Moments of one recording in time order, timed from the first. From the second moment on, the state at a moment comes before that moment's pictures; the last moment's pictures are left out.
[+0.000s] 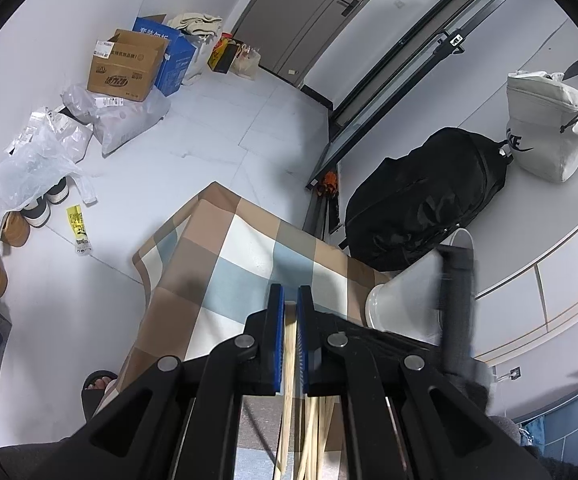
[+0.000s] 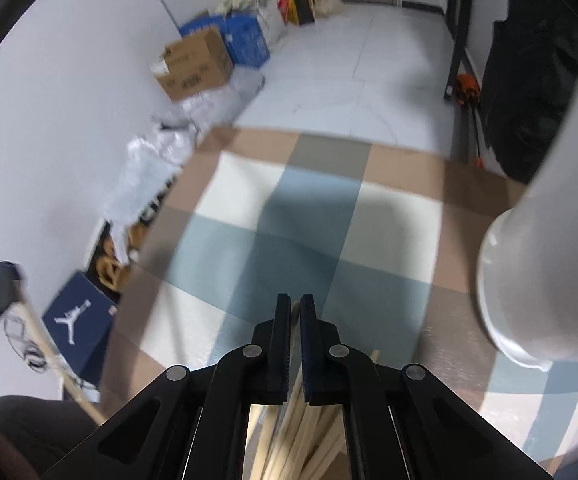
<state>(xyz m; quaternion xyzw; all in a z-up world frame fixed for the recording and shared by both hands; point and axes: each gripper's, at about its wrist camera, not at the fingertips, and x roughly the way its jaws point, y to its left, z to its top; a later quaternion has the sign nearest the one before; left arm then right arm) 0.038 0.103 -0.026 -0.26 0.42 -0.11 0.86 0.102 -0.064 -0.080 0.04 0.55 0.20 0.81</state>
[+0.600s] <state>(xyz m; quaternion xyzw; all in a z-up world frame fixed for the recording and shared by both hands) 0.017 0.051 0.030 -0.17 0.38 -0.15 0.90 0.026 -0.151 0.048 0.09 0.34 0.27 0.90</state>
